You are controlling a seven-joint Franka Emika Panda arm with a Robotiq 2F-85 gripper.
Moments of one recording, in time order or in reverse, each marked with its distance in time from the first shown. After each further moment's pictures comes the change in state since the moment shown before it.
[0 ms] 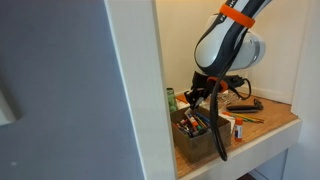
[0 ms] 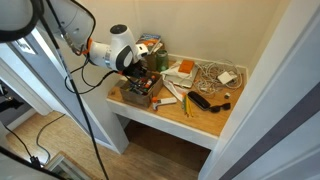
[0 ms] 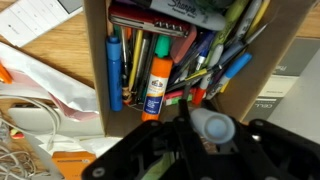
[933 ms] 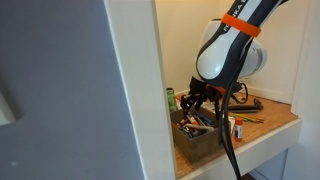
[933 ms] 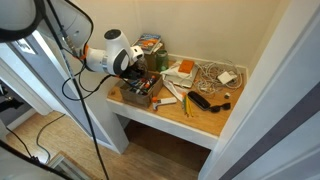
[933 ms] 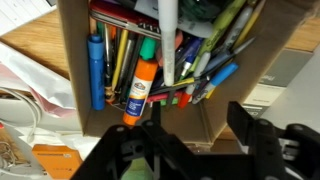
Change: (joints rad) arm 0.017 0.004 0.018 -0.041 -0.067 0.076 0.014
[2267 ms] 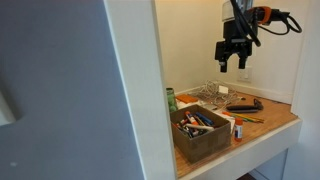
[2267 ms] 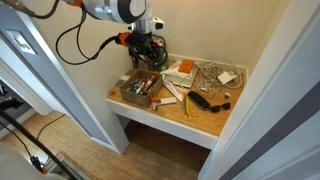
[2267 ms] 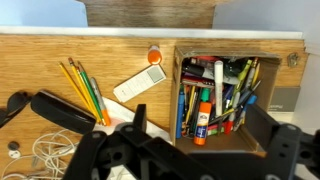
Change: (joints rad) arm -0.131 -0.298 -0.103 0.211 0.037 -0.918 -0.083
